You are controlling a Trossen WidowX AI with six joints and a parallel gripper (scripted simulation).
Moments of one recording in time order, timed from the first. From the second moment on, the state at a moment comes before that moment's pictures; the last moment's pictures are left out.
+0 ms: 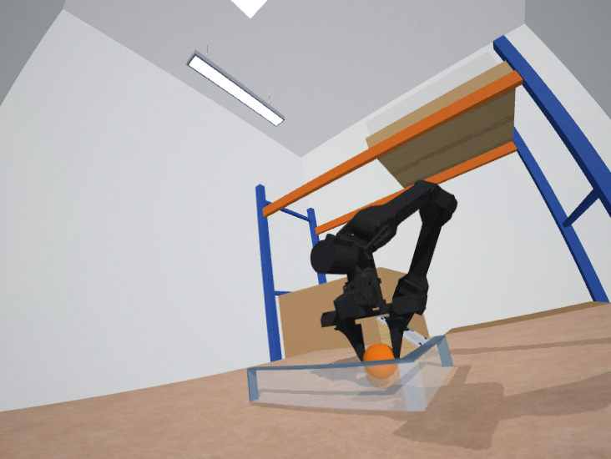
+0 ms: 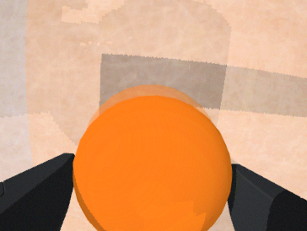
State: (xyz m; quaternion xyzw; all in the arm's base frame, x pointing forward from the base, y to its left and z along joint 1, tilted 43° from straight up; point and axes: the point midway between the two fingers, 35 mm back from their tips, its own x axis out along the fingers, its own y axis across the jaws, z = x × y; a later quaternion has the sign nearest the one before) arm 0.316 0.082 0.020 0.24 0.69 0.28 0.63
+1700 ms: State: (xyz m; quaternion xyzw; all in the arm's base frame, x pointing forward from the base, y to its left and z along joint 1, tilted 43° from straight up) arm 0.325 0.039 0.064 0.24 0.68 0.27 0.64
